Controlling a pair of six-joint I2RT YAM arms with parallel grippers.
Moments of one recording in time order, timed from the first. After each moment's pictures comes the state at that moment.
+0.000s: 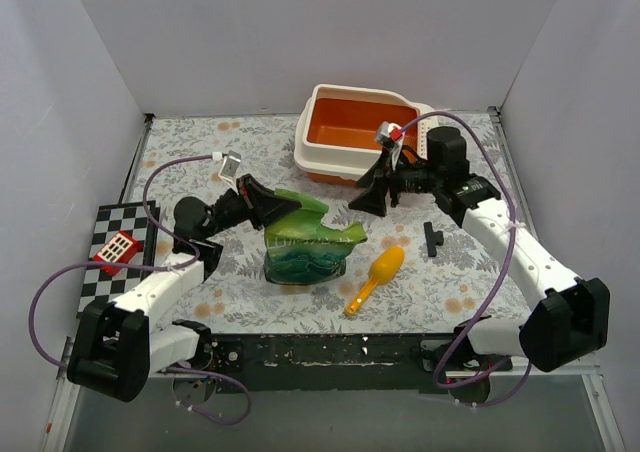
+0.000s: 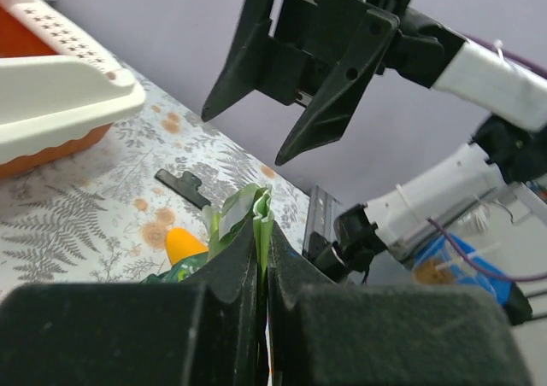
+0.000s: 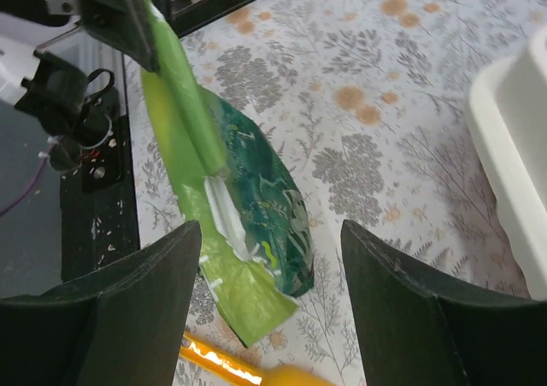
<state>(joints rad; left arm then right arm) -0.31 1.11 0.51 0.91 0.83 -0.88 0.38 1.28 1.09 -0.23 -0.92 -0.06</state>
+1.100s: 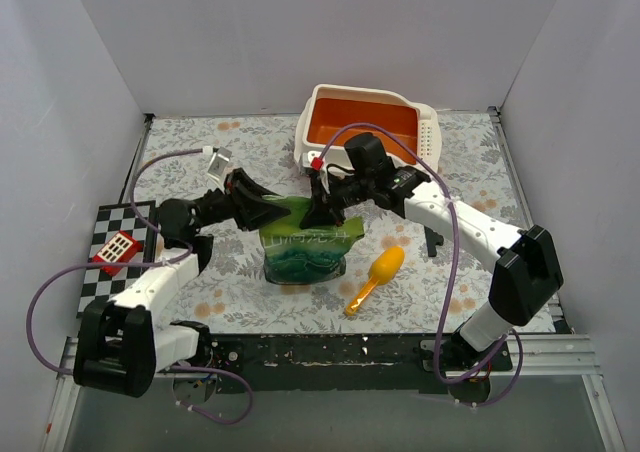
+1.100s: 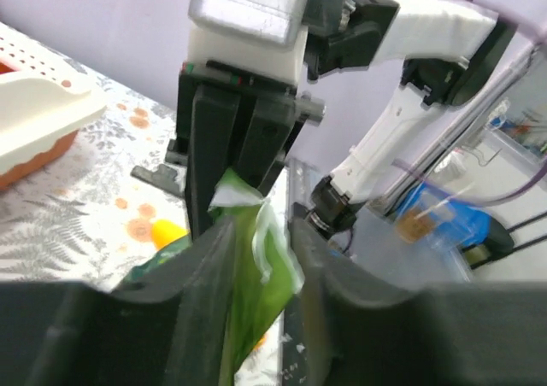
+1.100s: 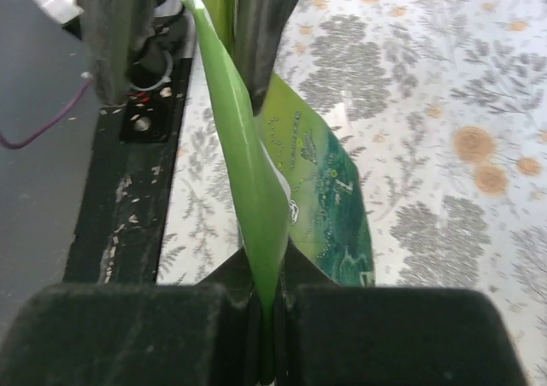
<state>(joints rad) -0.20 1.18 0.51 1.29 1.13 -1.07 0.74 1.59 1.32 -0.34 -0.95 -0.31</state>
